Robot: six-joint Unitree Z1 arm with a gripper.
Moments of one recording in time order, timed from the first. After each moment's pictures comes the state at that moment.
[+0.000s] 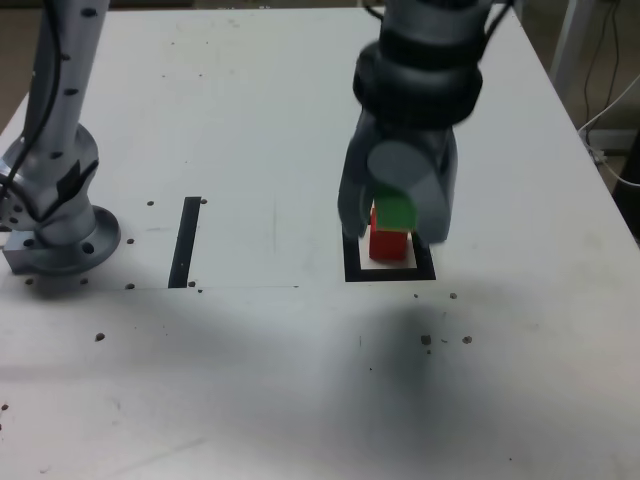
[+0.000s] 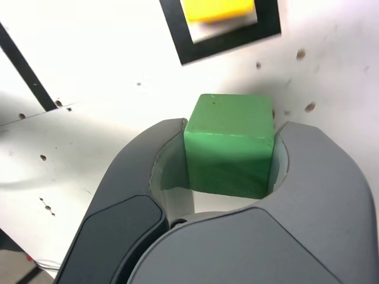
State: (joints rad) arm -0.30 2.07 -1.95 1.58 0.03 -0.09
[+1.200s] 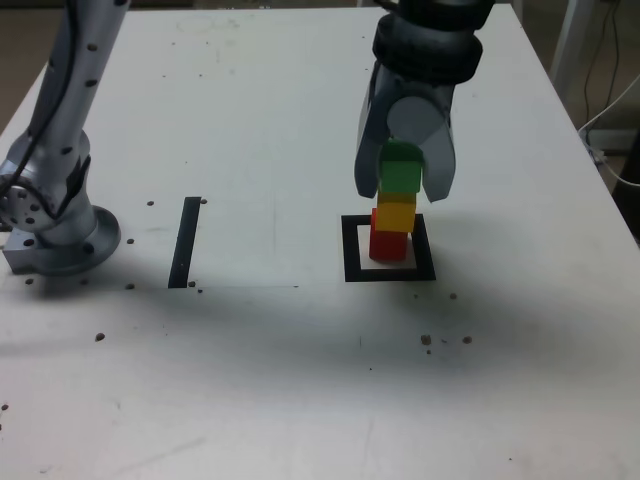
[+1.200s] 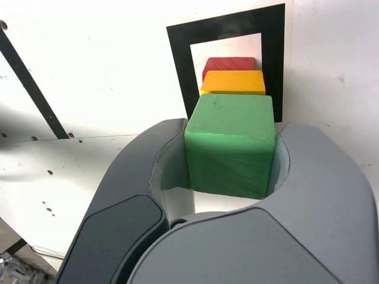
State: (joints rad) arm -0.07 2.13 -1.93 1.57 -0.02 0.05
